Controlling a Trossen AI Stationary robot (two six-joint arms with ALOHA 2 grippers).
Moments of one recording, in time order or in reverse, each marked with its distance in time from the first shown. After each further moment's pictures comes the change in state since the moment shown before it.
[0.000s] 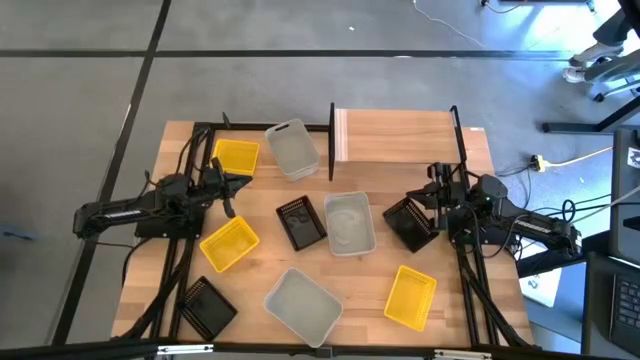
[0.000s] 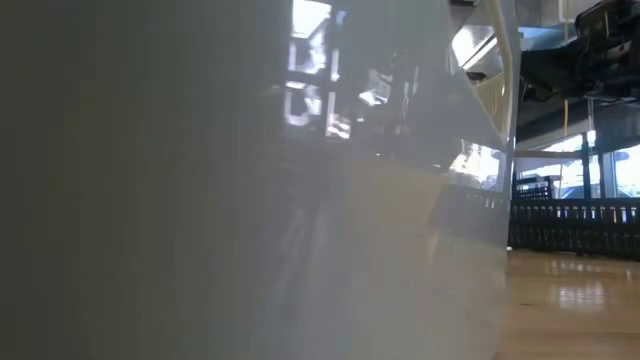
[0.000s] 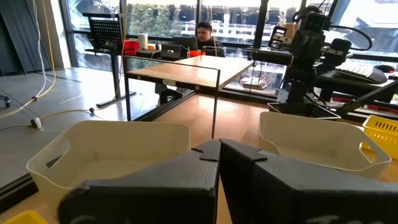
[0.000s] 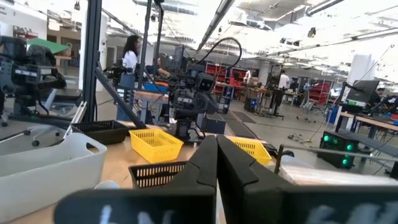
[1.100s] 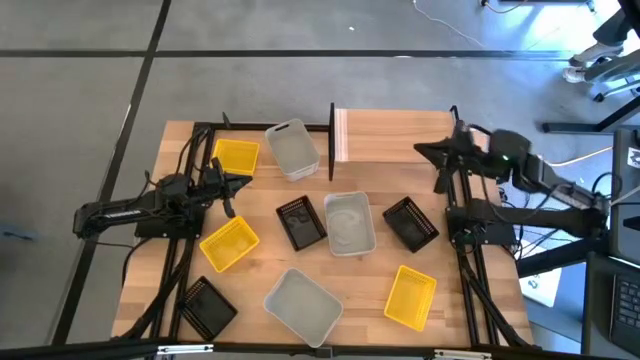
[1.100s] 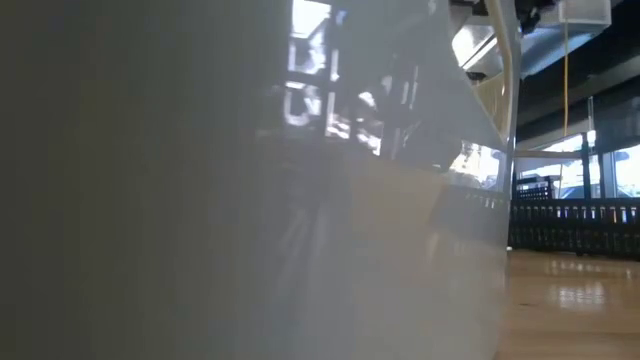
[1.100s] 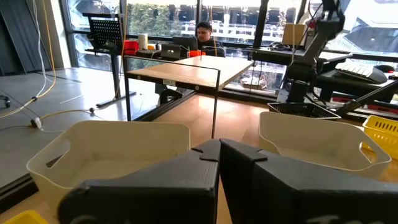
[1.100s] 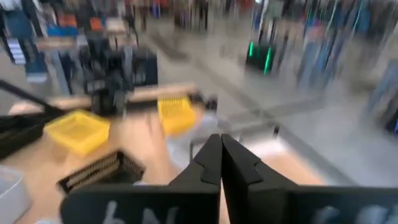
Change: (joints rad) left arm 0.000 0.000 0.000 0.000 0.000 0.000; right arm 0.001 0.614 0.875 -0.685 0.394 0.082
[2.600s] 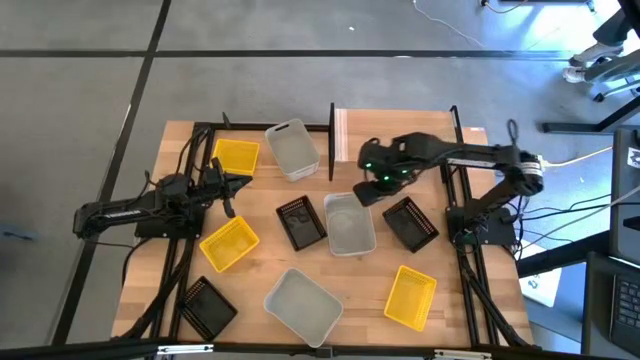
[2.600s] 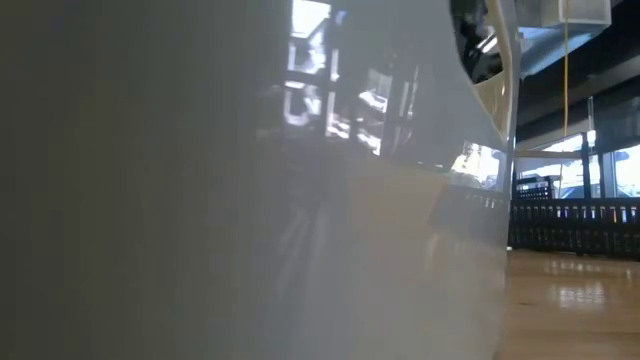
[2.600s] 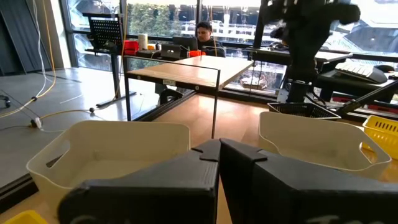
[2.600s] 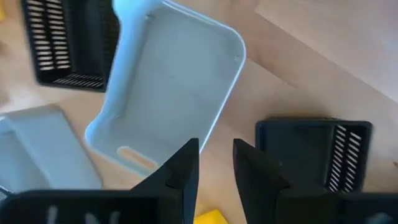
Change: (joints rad) left arm 0.000 0.000 0.000 0.000 0.000 0.000; right arm 0.161 0.959 0.568 -0.752 -0.195 0.912
